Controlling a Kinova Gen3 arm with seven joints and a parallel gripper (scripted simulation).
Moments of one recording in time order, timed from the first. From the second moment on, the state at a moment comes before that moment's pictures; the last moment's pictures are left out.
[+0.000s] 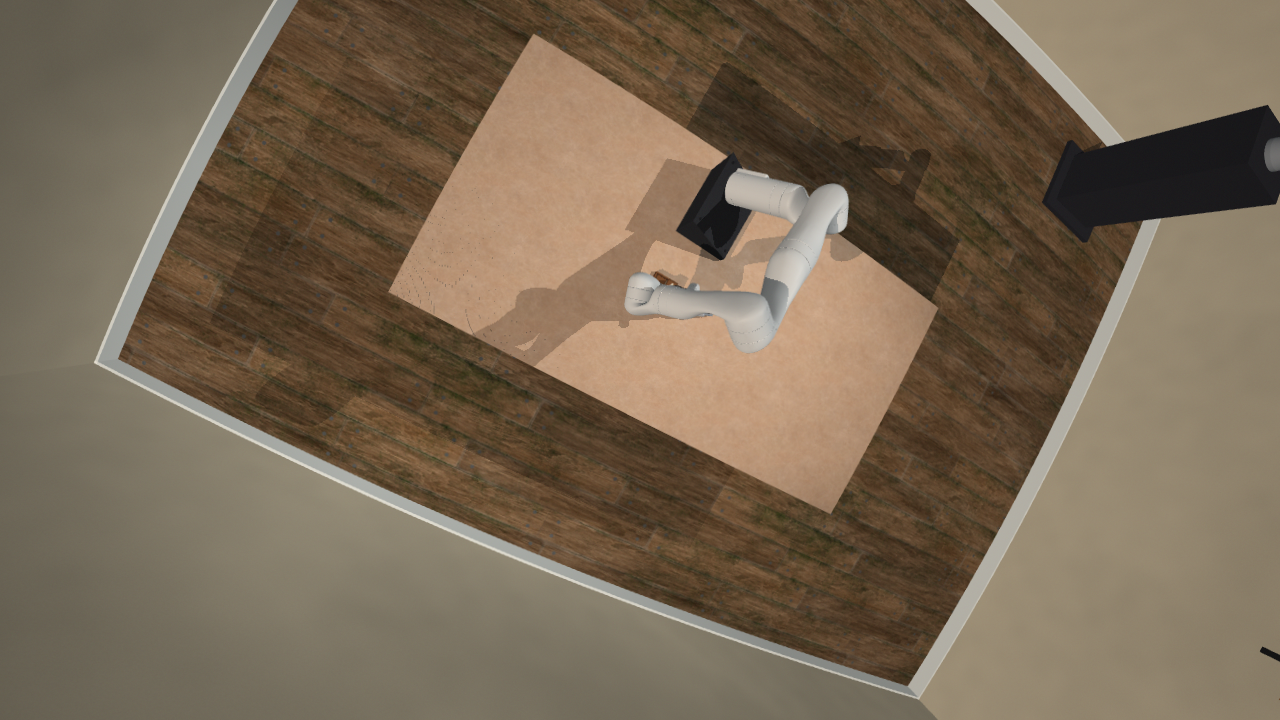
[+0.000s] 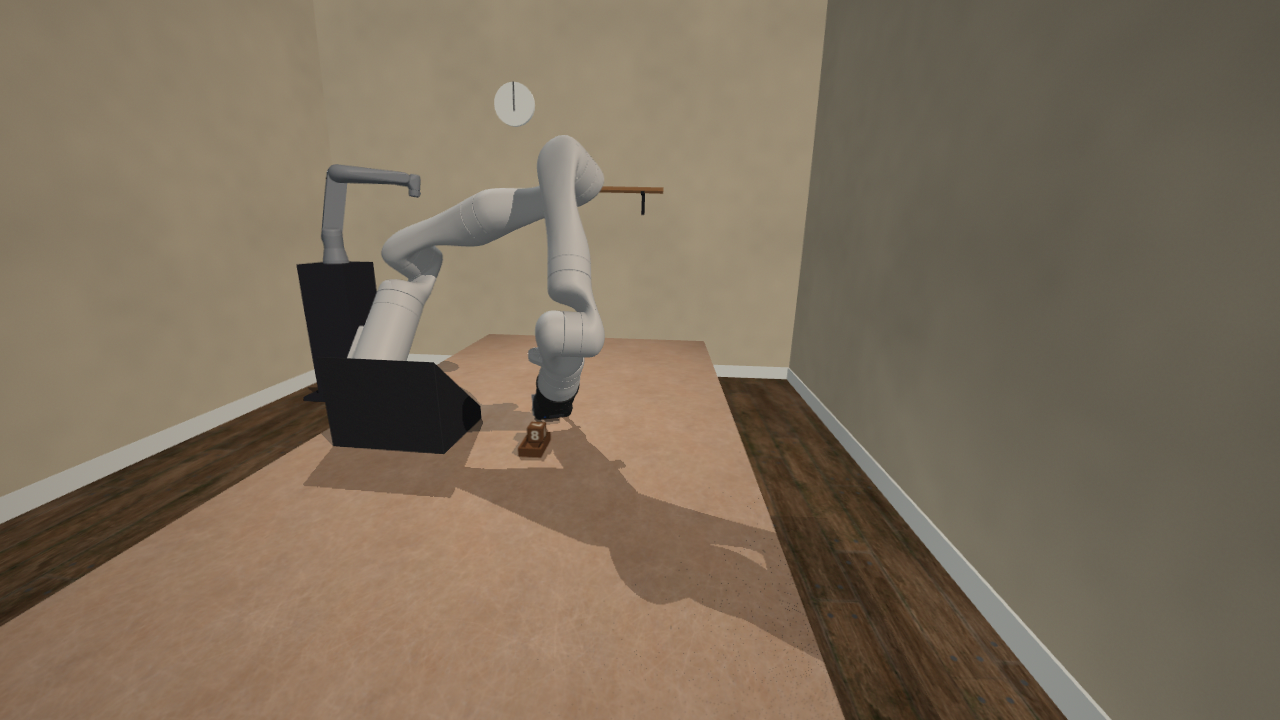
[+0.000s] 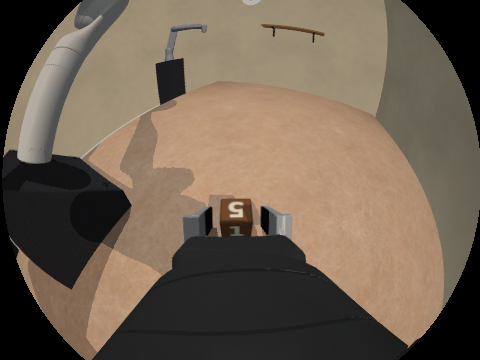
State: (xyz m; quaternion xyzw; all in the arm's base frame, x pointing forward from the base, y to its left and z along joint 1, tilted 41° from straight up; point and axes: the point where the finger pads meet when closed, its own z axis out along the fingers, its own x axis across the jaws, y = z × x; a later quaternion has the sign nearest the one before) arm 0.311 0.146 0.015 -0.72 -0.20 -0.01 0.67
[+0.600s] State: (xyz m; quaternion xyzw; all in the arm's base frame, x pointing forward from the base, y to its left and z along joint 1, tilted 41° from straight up) arm 0.309 0.140 0.022 -0.72 -0.20 0.00 0.67
